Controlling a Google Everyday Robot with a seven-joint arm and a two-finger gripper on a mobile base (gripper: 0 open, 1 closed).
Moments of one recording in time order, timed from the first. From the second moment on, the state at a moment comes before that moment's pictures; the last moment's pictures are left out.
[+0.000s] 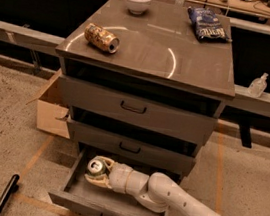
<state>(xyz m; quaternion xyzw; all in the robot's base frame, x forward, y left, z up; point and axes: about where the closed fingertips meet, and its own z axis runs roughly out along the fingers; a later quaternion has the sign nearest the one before) 0.535 0.107 0.488 -0.50 0.58 0.32 0.56</state>
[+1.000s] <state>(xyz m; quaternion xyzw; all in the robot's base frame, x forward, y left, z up) 0.570 0.108 0.364 -0.52 0.58 0.30 0.55</state>
